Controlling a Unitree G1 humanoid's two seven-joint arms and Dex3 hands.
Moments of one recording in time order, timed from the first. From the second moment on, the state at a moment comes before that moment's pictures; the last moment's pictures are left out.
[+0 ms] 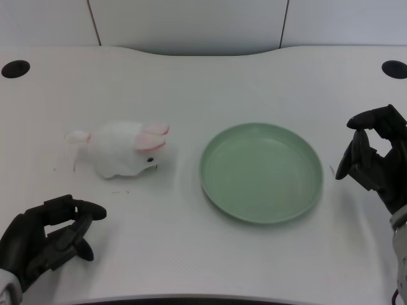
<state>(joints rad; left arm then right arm) -0.06 0.24 0.17 0.35 -0.19 0.02 -0.37 -0.43 -0.04 -0.22 0.74 0.22 -0.39 0.25</state>
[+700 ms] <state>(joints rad) -0.06 0.24 0.17 0.35 -0.19 0.01 -0.37 -0.43 -0.04 -0.22 0.72 0.21 -0.39 0.25</state>
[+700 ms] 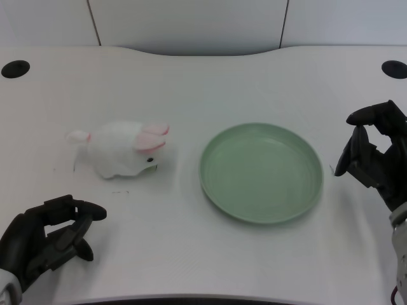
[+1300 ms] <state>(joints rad) -0.16 0.46 0.08 0.07 0.13 -0.18 -0.35 -0.43 -0.04 -0.21 0.72 0.21 -0.39 0.24</state>
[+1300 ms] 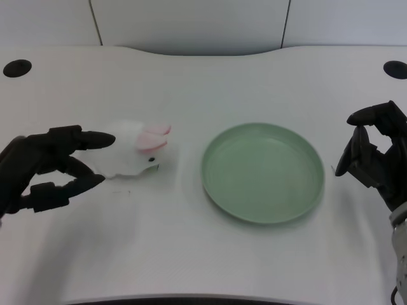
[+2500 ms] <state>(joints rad) -0.93 0.42 -0.47 0.94 0.72 -0.17 -0.33 -0.38 -0.03 -0.19 0.61 0.22 -0.34 0.24</state>
